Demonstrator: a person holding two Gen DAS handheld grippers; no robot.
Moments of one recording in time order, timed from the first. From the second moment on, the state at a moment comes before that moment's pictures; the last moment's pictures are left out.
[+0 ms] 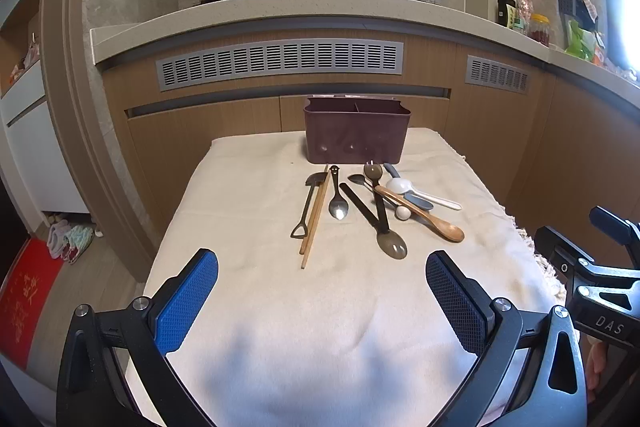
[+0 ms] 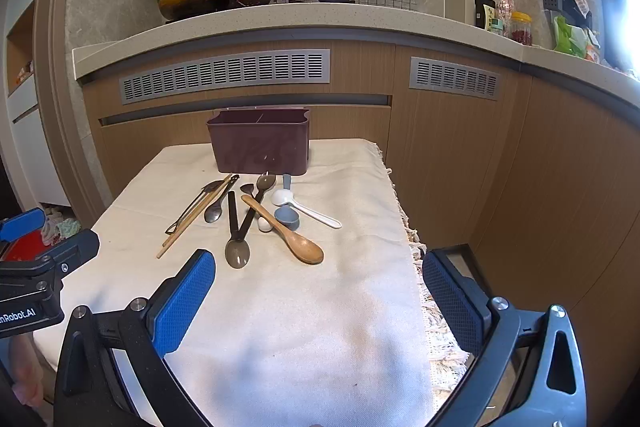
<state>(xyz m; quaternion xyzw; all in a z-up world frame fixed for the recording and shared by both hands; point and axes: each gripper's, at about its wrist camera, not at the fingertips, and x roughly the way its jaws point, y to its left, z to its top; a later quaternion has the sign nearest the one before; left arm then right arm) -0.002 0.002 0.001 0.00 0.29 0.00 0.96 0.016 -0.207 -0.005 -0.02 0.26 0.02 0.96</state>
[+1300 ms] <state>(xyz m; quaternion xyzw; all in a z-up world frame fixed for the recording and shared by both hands) -0.002 -0.002 -0.005 0.00 0.29 0.00 0.96 0.019 -0.209 -0.010 -0.01 0.28 0.03 0.96</state>
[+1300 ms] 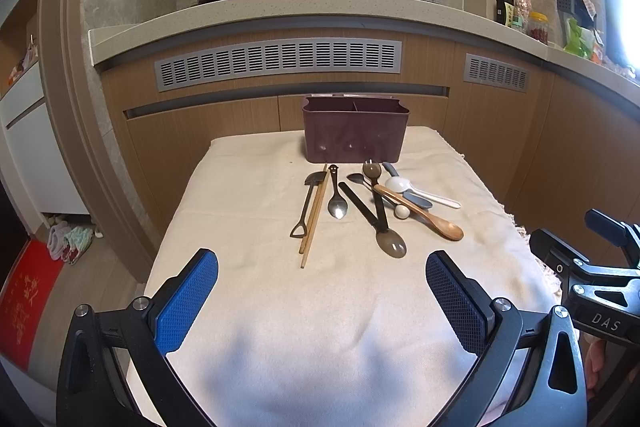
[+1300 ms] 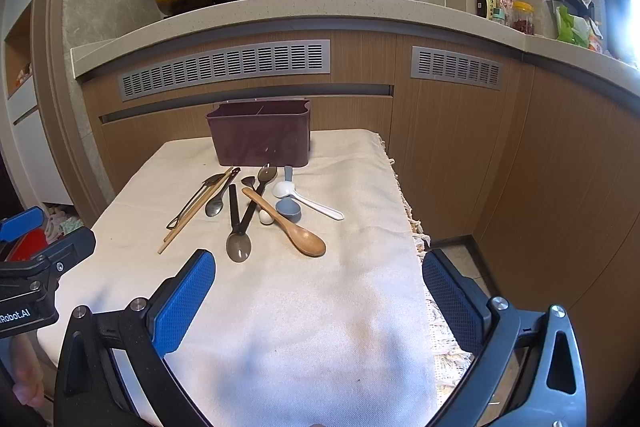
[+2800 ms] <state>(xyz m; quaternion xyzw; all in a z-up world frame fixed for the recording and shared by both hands) 0.044 0.003 -0.018 0.03 0.30 0.00 0.95 0.056 -0.203 -0.016 -0.07 0.27 0.02 0.96</state>
